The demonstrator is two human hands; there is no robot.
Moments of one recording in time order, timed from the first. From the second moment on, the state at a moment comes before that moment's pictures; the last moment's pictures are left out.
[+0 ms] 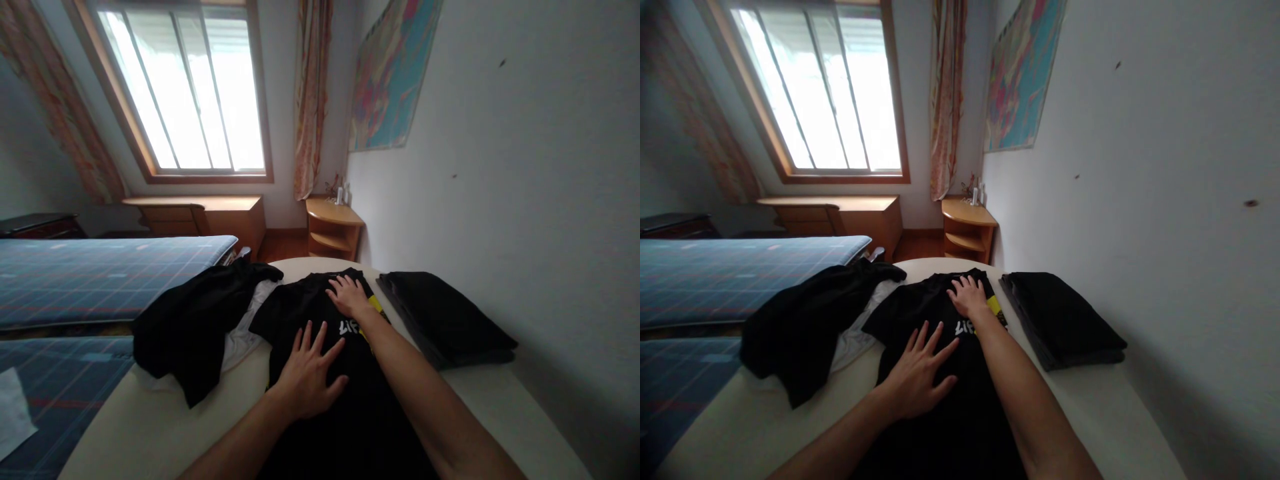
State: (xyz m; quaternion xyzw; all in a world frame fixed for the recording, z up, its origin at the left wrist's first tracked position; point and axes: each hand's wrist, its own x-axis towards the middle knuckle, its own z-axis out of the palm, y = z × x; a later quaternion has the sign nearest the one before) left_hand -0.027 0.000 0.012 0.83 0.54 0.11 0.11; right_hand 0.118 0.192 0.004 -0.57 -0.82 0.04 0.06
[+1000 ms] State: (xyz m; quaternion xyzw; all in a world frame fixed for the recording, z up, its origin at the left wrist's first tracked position) left_hand 0.012 -0.057 0.030 0.94 0.28 0.10 0.20; right_hand 0.161 0.154 -0.007 -0.64 -0.76 0.09 0.05
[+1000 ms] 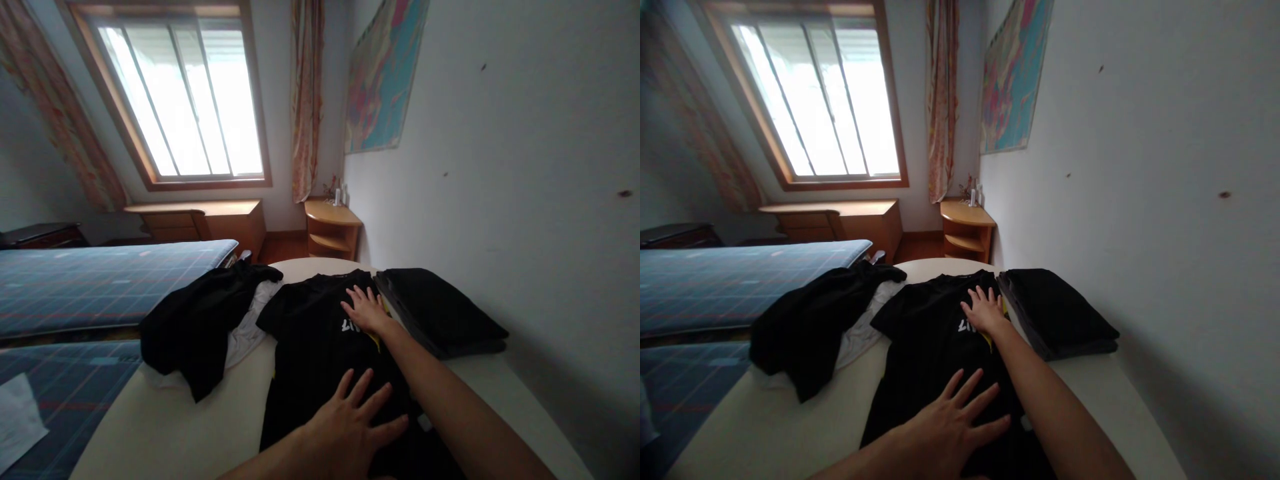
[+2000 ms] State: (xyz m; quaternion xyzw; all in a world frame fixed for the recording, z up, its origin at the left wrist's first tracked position) left_hand -0.061 0.023 0.058 0.69 0.69 0.21 -0.05; right_hand 0.110 0.174 0.007 -0.57 -0.80 0.02 0.15
